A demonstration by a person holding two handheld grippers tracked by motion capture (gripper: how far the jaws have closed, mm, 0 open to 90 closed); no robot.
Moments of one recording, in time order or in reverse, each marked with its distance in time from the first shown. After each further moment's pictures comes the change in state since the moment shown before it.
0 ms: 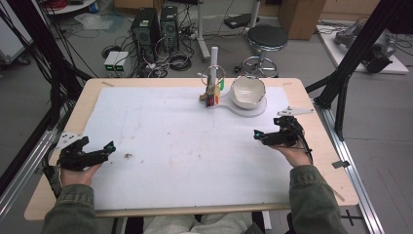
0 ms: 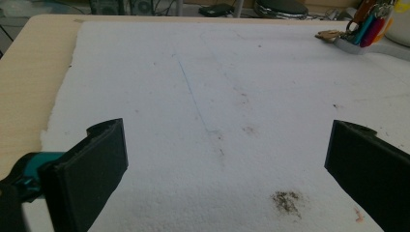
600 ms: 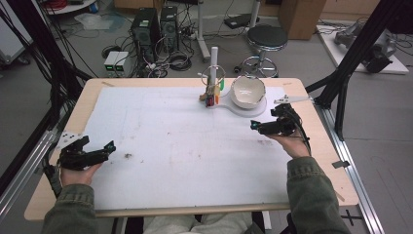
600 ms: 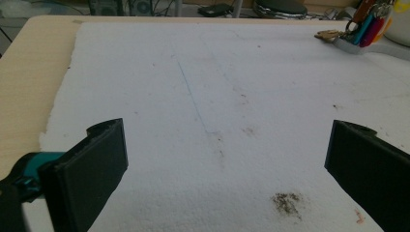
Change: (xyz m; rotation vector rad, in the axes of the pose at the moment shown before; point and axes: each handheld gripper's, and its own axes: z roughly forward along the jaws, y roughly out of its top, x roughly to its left) left arm 0.001 0.001 0.001 -0.001 -0.005 0.004; right arm 0.002 0.033 0.003 0.023 0.012 0.009
